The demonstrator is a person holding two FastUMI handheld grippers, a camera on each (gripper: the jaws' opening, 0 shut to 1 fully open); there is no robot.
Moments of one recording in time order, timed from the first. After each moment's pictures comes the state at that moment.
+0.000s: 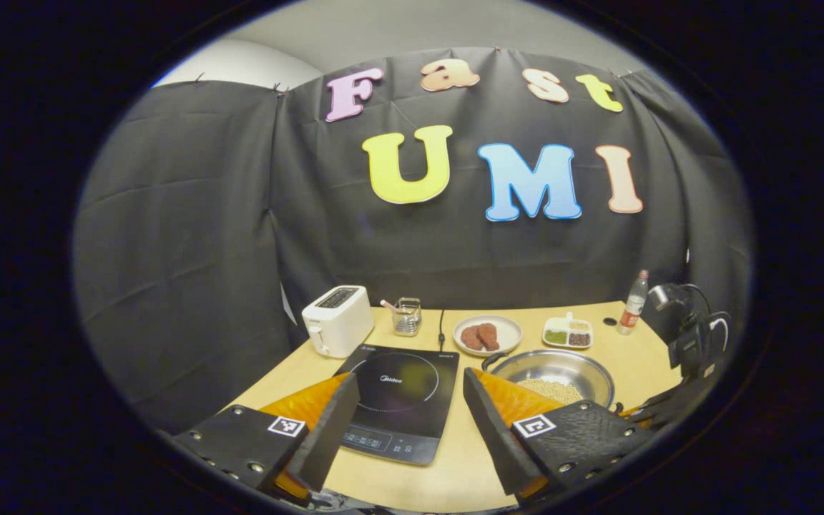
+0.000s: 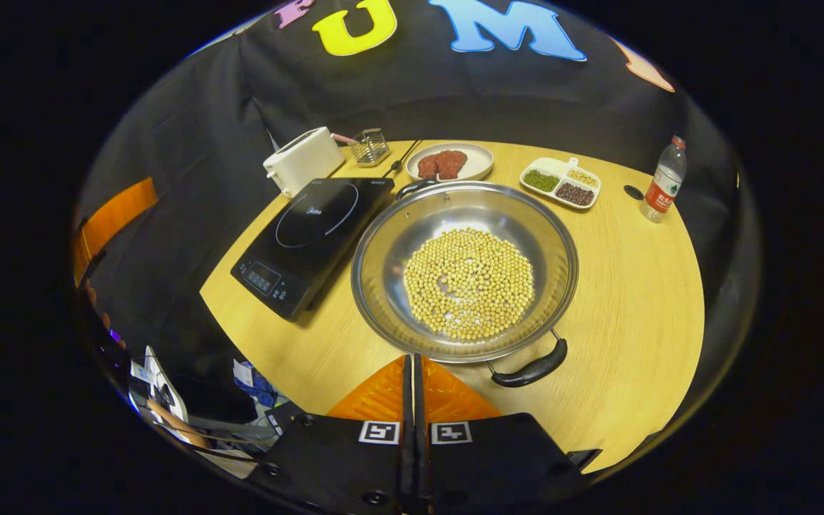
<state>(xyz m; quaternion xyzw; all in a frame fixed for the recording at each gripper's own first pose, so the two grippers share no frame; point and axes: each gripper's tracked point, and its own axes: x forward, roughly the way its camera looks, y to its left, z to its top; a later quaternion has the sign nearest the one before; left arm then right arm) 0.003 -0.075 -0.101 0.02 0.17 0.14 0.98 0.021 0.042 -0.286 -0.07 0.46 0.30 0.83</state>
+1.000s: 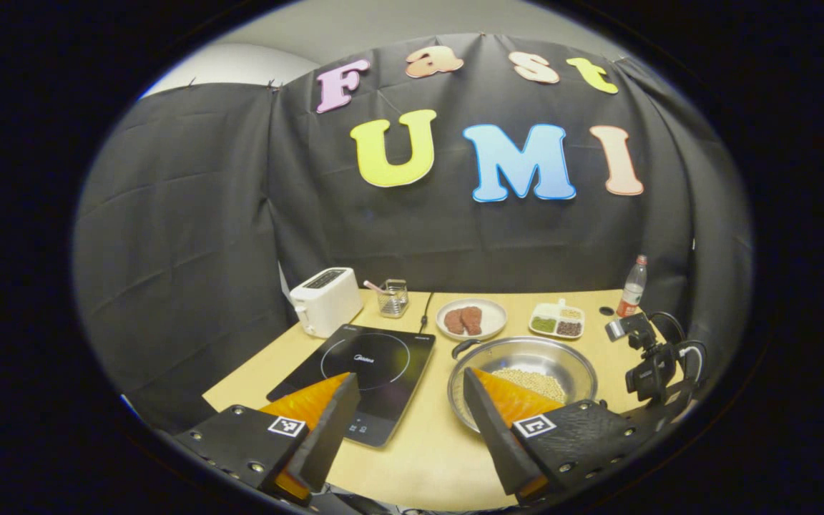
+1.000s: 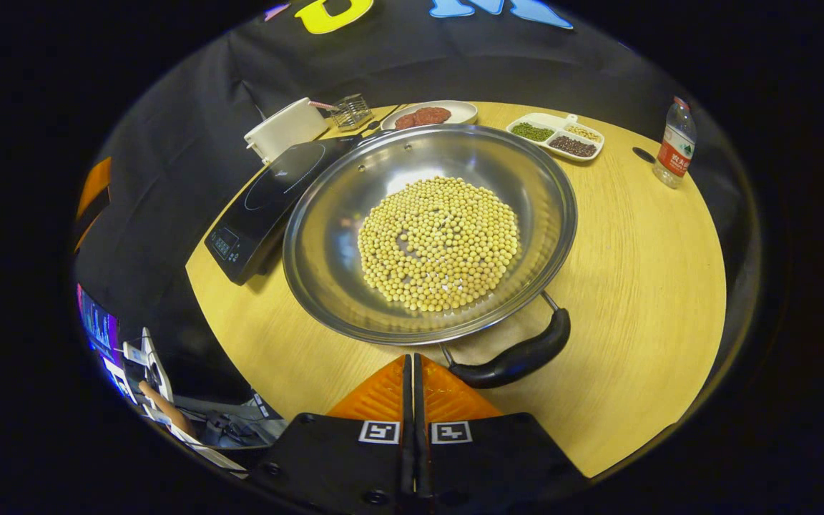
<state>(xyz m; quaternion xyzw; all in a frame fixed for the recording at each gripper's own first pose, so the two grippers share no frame) 0.022 -0.172 -0.130 0.03 0.19 0.16 0.97 0.051 -0.014 -0.340 -0.09 0.50 0.31 0.81</state>
